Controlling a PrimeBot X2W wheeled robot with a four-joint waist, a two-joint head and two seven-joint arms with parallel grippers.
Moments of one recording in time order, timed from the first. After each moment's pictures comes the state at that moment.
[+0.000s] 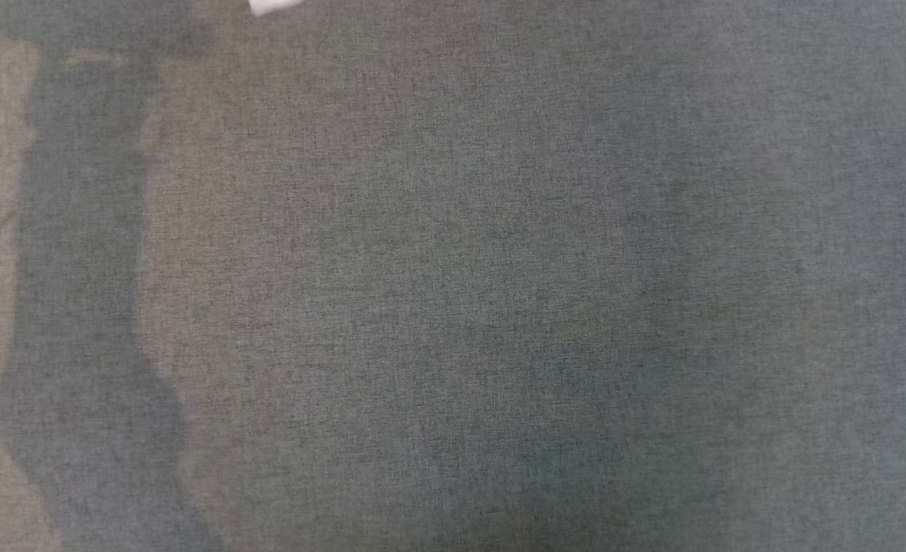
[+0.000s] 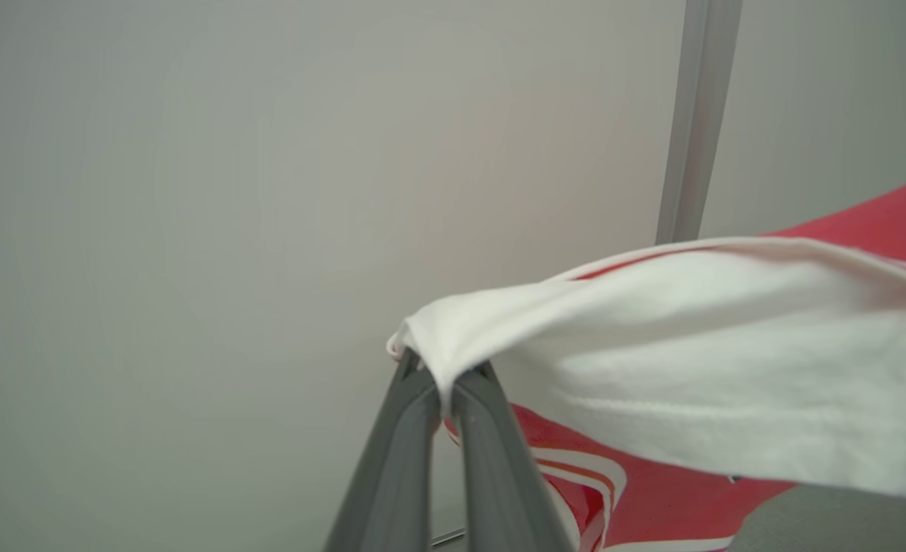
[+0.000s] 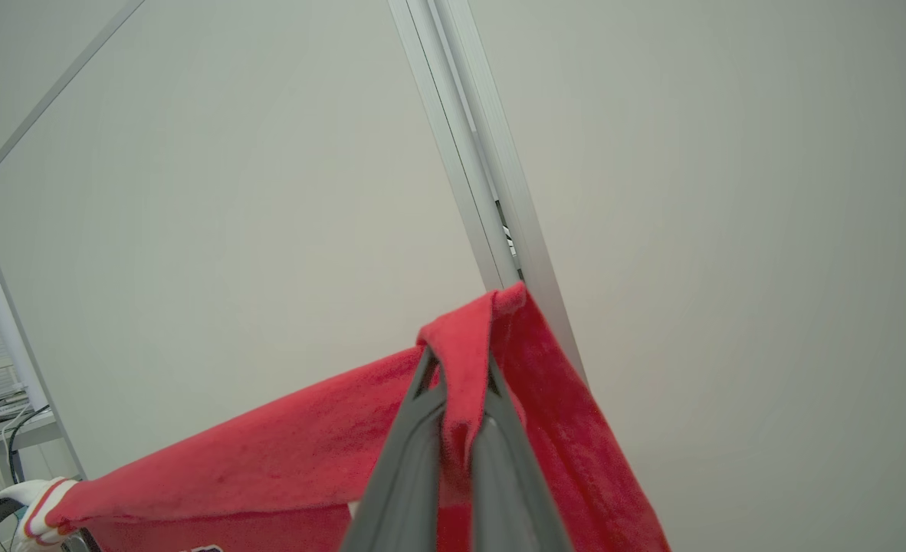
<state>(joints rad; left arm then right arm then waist) -1.70 0.56 -0.62 0.75 -0.76 -0.13 0.24 -1.64 -0.26 0.44 0.71 0.92 0.13 -0.18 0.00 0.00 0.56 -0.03</state>
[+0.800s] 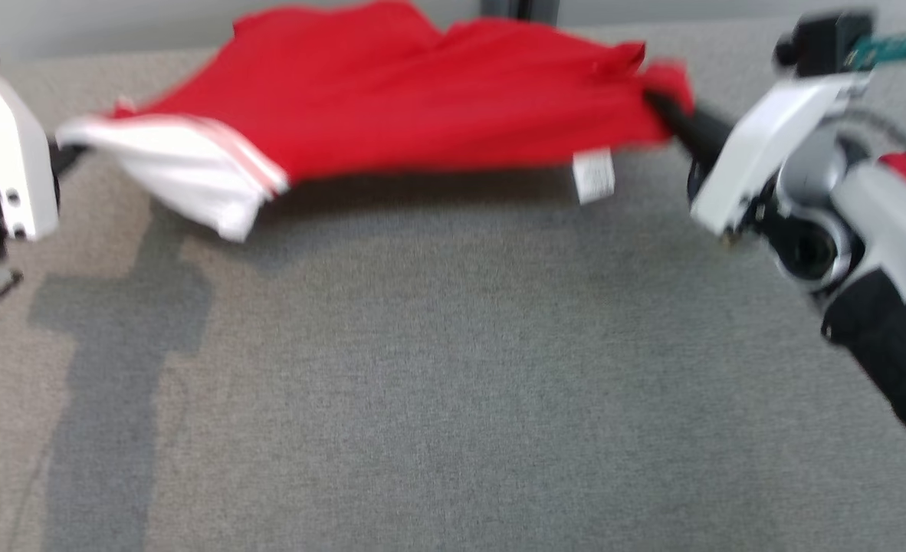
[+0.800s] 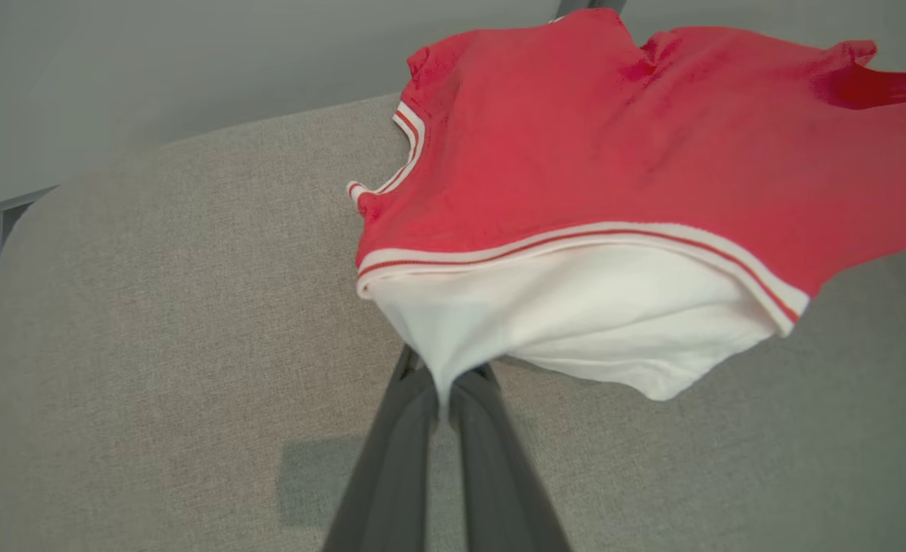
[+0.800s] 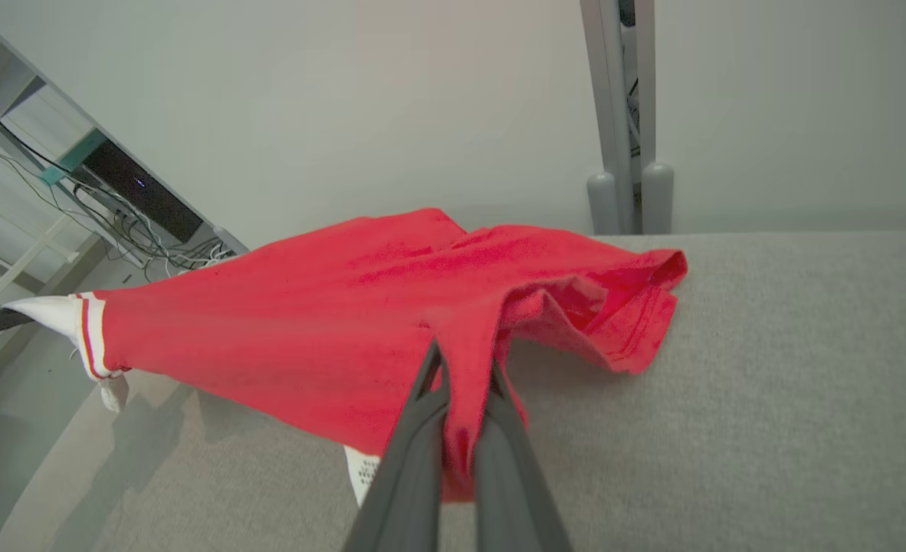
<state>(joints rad) -1.17 0.69 -1.00 0.70 -1.22 -0.13 0.57 -1.08 -0.37 0.88 0.66 1.22 0.13 0.11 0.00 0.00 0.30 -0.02</state>
